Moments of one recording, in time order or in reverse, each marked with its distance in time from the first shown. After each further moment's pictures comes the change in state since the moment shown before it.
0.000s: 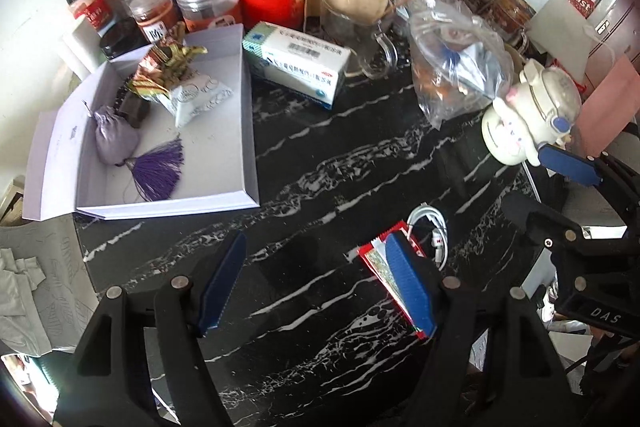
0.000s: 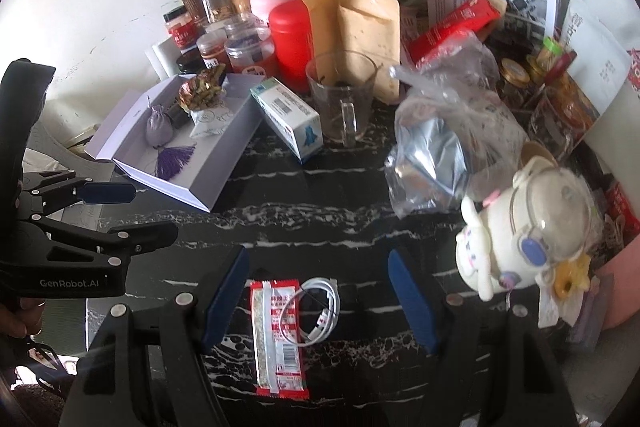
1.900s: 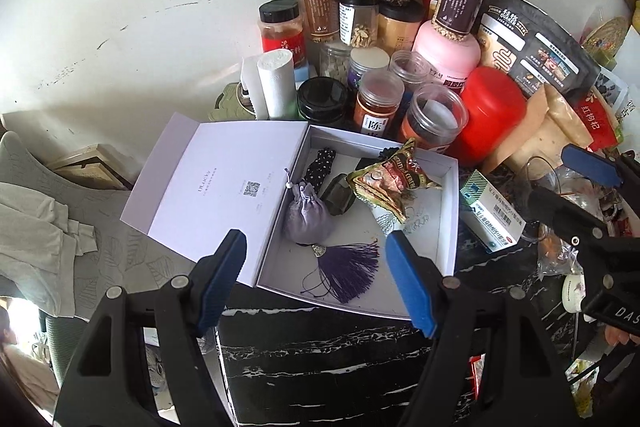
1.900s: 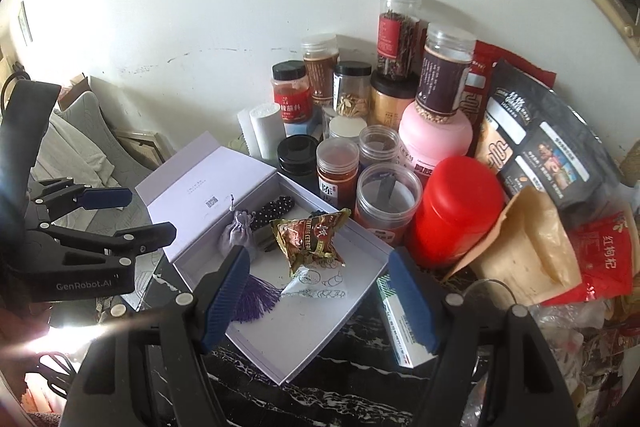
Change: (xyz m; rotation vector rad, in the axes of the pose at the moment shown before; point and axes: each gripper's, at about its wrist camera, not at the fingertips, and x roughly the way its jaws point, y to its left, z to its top) left arm -0.083 0.219 0.066 -0.358 -0.197 0.235; right arm 0.034 0.153 0.194 -0.334 -0.144 0.172
